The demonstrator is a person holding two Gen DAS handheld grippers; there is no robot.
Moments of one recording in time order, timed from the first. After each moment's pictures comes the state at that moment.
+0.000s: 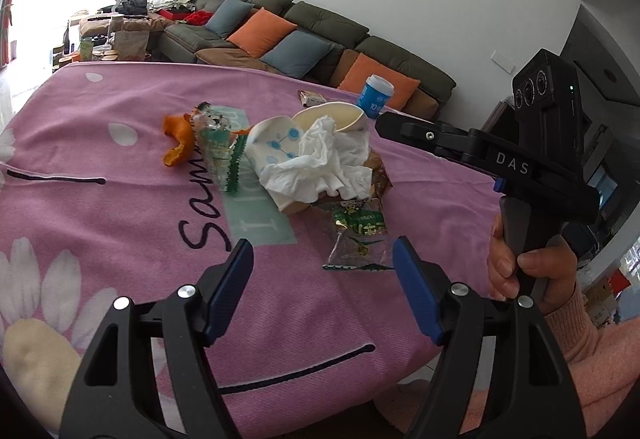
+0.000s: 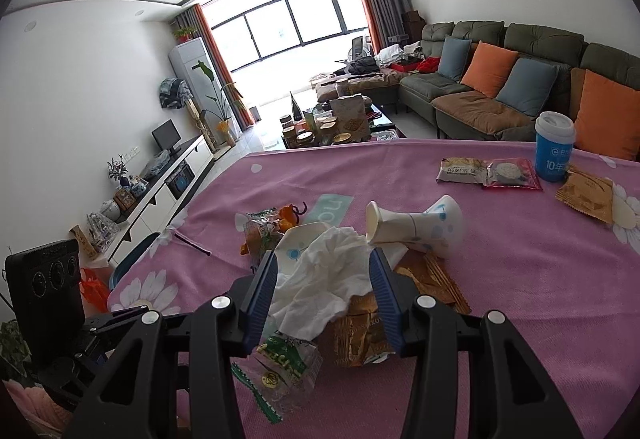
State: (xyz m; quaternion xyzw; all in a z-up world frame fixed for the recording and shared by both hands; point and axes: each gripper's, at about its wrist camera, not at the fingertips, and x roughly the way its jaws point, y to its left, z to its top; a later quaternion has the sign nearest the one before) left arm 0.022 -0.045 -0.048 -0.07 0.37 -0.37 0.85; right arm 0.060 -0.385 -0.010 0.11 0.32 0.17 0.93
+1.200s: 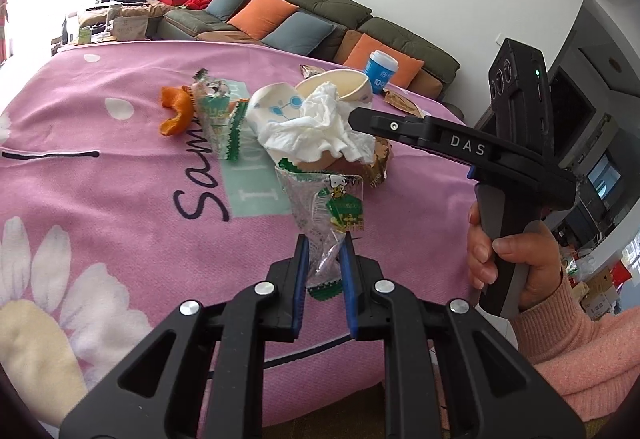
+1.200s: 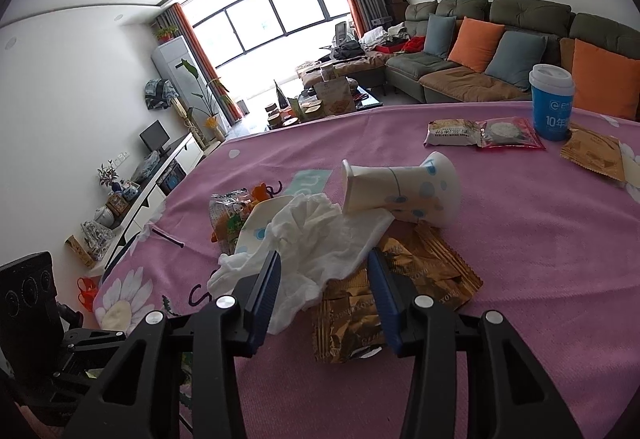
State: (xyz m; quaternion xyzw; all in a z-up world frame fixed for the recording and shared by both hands) left arm 0.020 -0.037 -0.067 -0.06 0.40 -0.36 0.84; right arm 0.077 -0.391 -0.043 0.13 0.35 0.15 0.92
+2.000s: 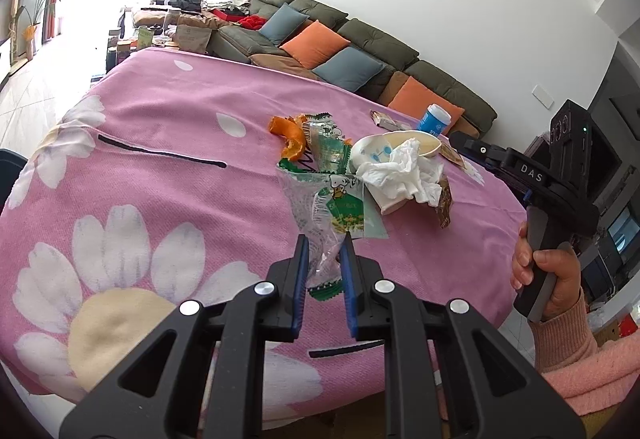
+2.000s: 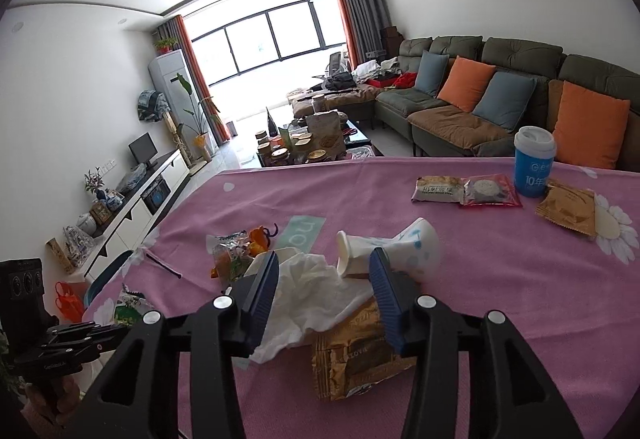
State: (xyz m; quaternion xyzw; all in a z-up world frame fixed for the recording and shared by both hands) left arm 0.017 0.043 -0.053 -0.11 0.37 -0.28 0.88; right arm 0.073 -0.382 -0.006 0.09 0.30 0.11 0.94
